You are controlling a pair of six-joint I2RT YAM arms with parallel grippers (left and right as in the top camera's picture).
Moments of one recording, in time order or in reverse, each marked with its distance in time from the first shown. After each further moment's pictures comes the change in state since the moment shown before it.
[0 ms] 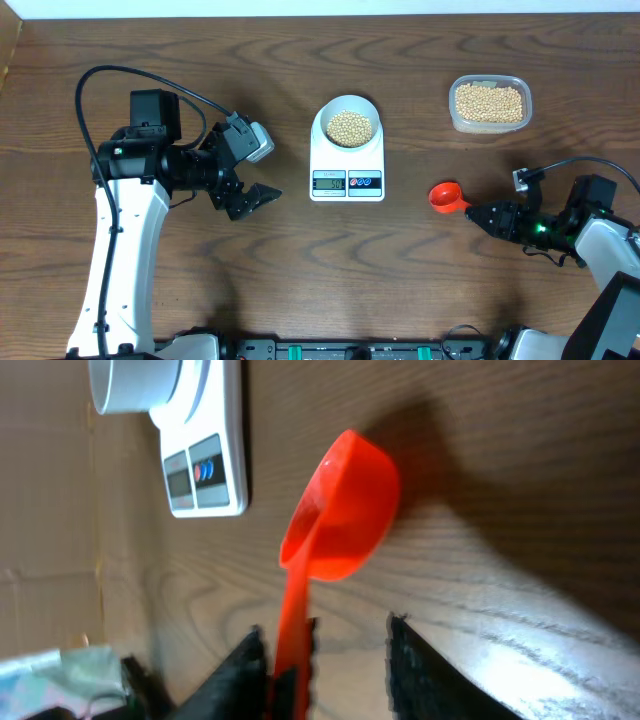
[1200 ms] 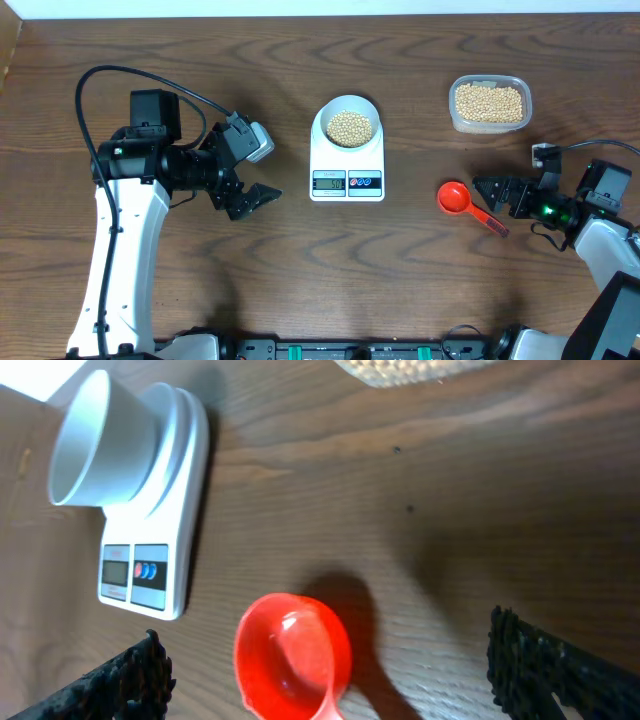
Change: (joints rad) left arm 0.000 0.000 0.000 0.000 0.000 0.000; right arm 0.000 0.000 -0.003 0.383 0.087 0.082
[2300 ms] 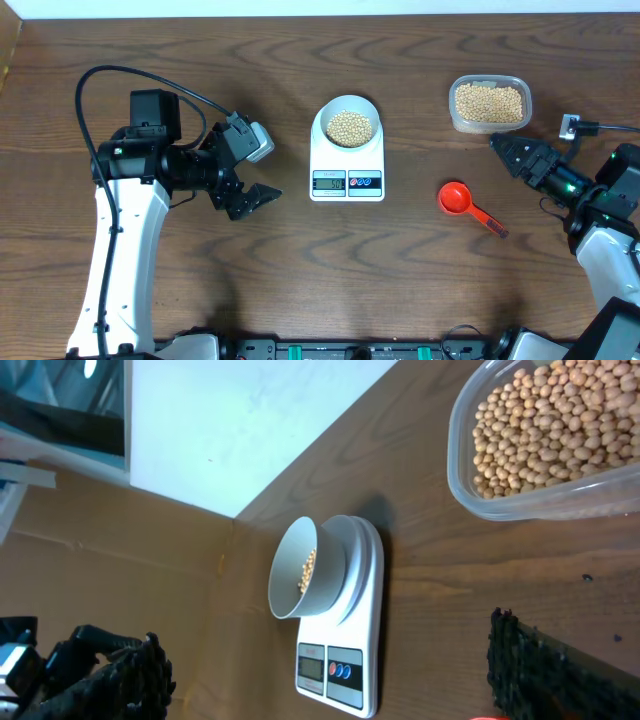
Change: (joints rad) left arm 0.000 0.000 0.000 0.000 0.000 0.000; right arm 0.000 -0.095 -0.003 0.417 -0.297 0.667
